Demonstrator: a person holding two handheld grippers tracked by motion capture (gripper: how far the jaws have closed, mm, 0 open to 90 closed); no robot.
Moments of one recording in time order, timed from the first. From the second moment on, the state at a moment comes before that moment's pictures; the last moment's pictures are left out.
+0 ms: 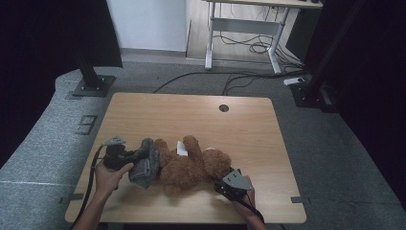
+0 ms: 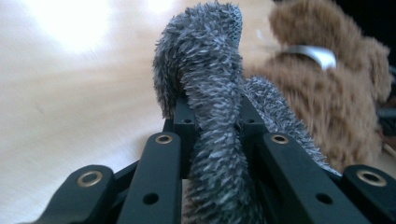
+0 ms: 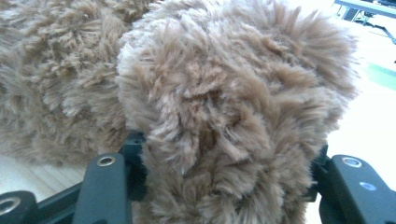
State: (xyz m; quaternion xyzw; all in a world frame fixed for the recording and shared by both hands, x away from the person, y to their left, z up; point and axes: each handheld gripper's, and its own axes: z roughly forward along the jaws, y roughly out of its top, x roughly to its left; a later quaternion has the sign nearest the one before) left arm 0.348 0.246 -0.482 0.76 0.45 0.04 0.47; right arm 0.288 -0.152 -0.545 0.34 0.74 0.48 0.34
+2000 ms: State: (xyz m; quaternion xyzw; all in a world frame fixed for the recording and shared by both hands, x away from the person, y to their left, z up) left arm 0.371 0.194 -0.460 0.76 0.39 0.06 0.51; right arm 0.292 -0.152 -0.546 0.35 0.73 0.47 0.35
